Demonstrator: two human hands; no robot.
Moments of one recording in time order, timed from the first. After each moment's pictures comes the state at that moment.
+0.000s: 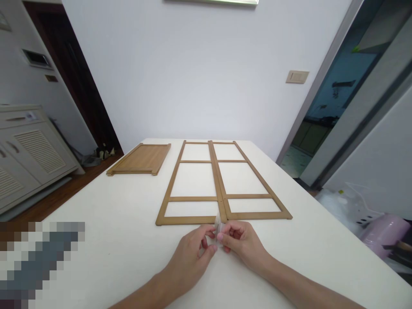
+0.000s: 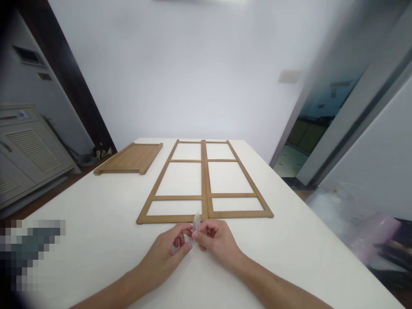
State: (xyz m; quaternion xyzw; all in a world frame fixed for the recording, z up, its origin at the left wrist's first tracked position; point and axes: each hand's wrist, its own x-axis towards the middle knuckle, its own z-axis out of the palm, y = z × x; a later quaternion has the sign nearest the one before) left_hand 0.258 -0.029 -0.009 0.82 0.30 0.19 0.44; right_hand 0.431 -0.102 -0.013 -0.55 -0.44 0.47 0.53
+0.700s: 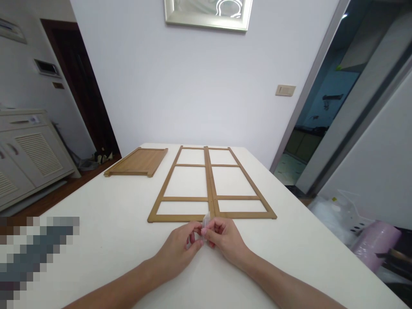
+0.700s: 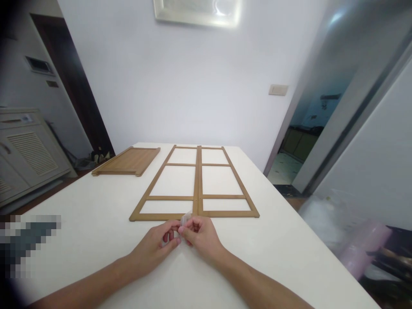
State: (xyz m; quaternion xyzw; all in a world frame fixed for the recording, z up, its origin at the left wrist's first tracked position) left_hand 0.260 -0.028 -0.008 0.86 0.27 0.19 0.40; right_hand 0.424 -0.101 -0.008 -0.55 -0.46 0.44 0.54
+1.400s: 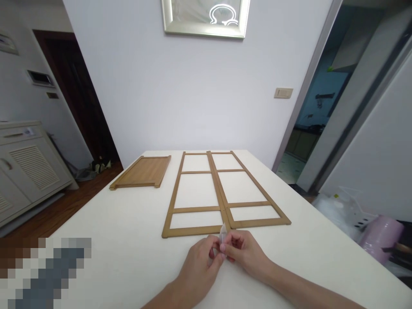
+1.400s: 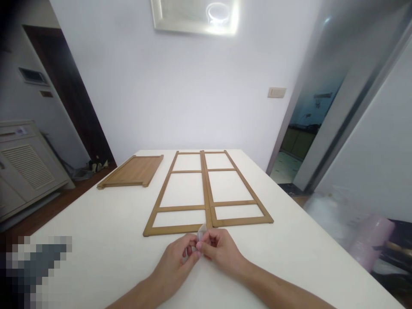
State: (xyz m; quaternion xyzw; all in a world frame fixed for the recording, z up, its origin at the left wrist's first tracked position) left_hand 0.263 -0.028 -0.012 0.83 0.26 0.22 0.44; right_hand 0.422 -0.099 -0.008 -0.54 -0.45 0.47 0.54
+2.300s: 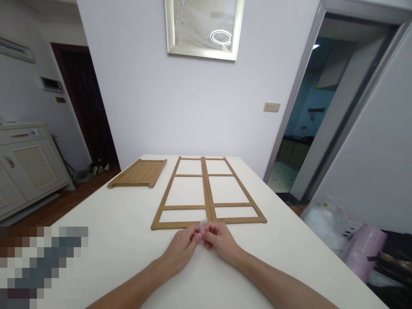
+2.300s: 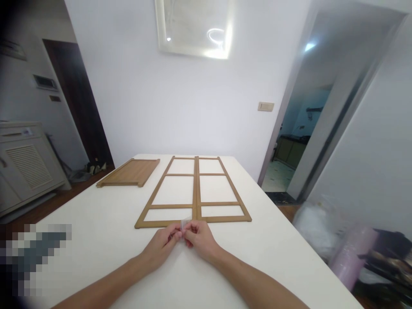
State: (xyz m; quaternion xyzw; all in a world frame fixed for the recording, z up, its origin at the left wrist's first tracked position) left_hand 0.266 -0.028 -0.005 0.84 0.23 0.24 0.42; right_hand 0.422 -0.096 -0.011 -0.56 -0.48 0.43 0.53
